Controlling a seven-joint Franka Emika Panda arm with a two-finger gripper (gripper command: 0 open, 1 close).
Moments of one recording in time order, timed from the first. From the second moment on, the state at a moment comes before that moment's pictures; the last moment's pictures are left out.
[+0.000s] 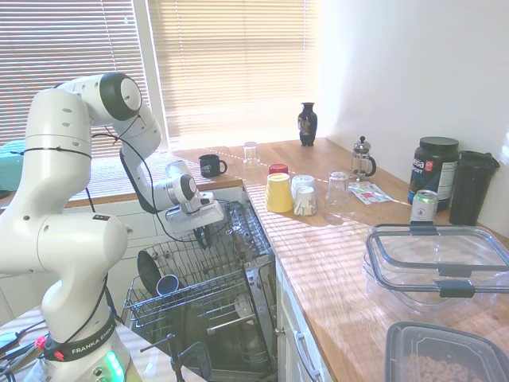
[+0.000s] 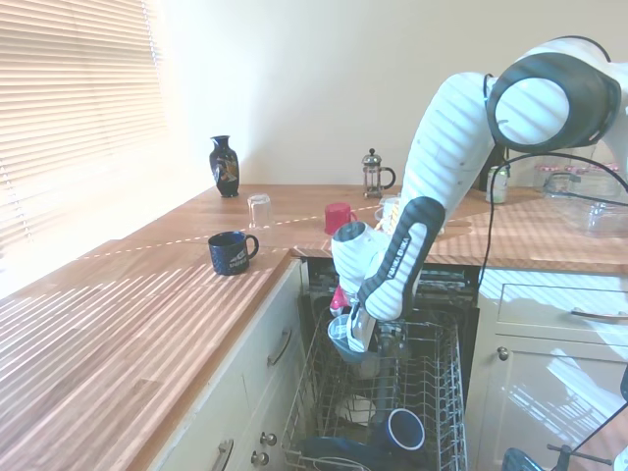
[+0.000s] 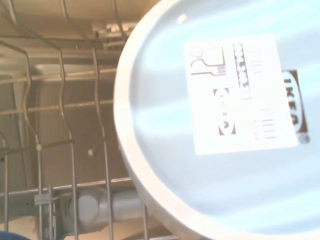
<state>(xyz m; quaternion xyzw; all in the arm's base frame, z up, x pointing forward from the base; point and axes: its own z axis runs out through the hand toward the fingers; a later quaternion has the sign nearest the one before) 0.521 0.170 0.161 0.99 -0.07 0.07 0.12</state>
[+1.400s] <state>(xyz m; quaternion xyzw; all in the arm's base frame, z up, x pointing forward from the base) 0.539 0.069 0.317 0.98 -0.17 0.10 0.06</state>
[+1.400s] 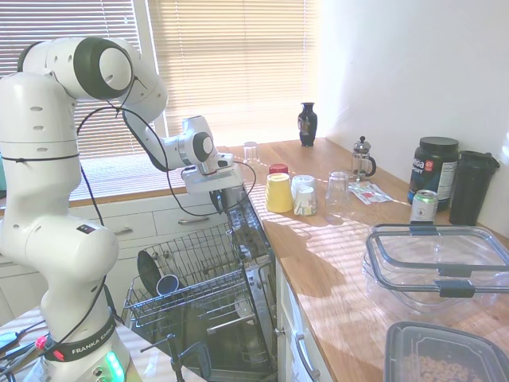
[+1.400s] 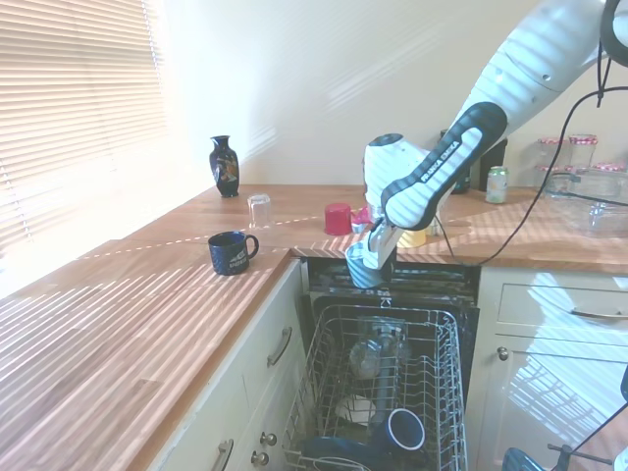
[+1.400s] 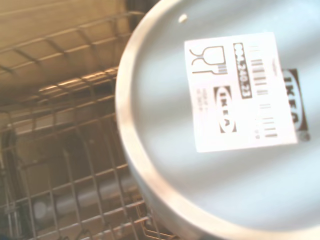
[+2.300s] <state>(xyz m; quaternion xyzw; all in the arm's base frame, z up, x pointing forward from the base) 0.607 0.031 0.378 0.97 -0.24 0.07 0.05</state>
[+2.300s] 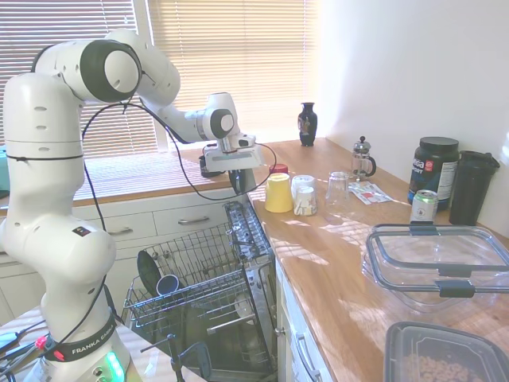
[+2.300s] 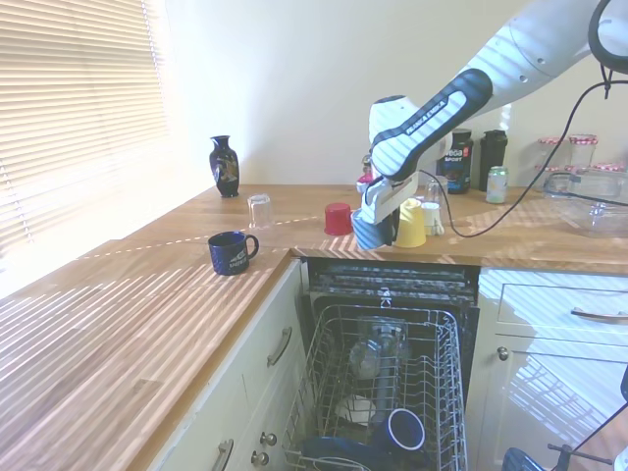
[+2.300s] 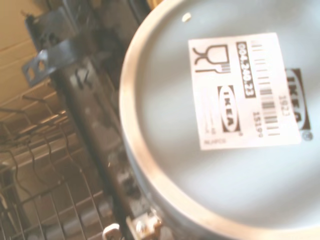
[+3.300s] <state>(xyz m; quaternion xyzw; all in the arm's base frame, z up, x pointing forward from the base) 0.659 0.000 0.352 0.97 -0.25 0.03 0.06</state>
